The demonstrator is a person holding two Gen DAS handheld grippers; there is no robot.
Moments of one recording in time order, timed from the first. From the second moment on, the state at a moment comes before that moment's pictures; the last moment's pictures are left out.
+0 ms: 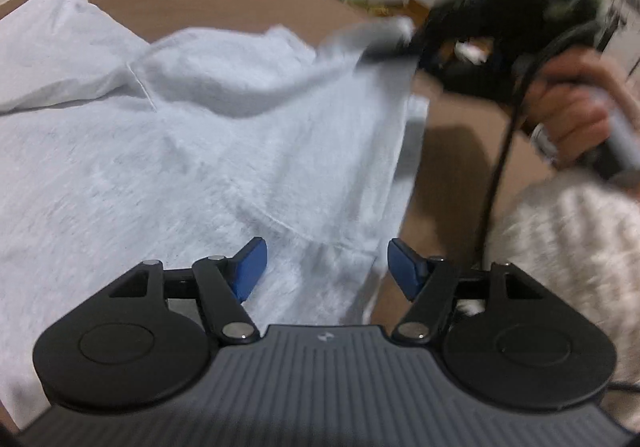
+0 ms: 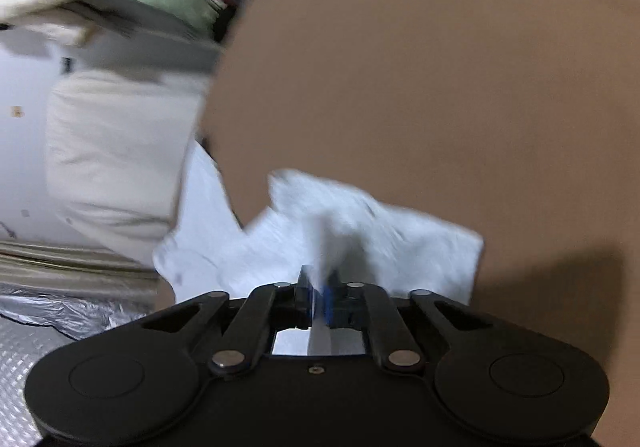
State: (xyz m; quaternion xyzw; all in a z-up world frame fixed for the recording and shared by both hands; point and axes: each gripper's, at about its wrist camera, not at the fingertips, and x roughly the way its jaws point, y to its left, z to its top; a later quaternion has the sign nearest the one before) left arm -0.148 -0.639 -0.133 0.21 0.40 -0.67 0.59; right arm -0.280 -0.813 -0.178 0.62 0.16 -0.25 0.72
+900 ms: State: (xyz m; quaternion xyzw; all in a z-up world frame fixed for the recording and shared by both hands) left arm -0.095 -0.631 -0.129 0.17 0.54 -0.62 0.55; right arm -0.321 -0.800 -0.095 0.41 0.24 -0.47 0.74
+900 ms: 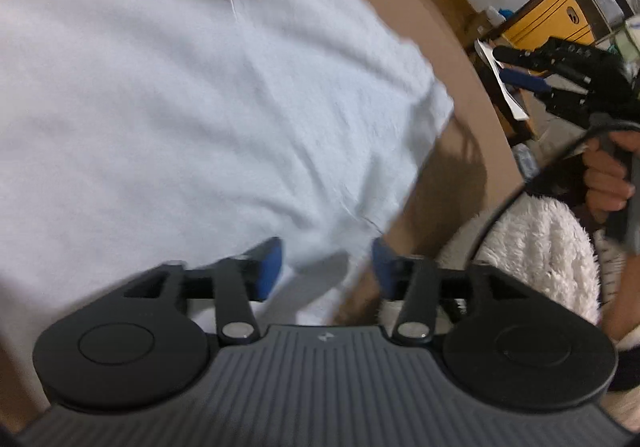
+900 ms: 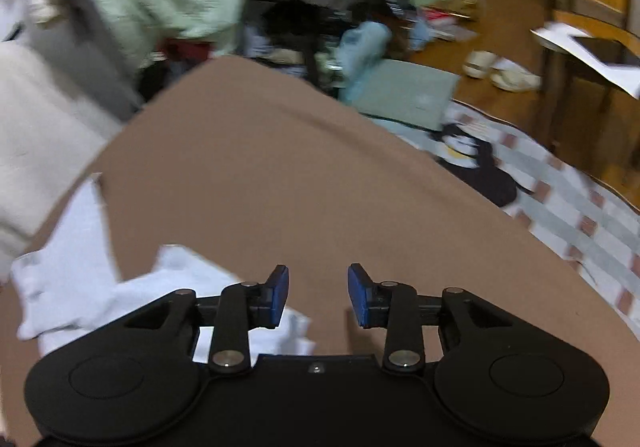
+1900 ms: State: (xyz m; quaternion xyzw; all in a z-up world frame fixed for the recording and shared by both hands) left arm -0.043 -0.749 -0.127 0.14 0.39 -0.69 0.60; right arm -0.218 -0.858 -0.187 0.61 0.20 -0.24 0.73
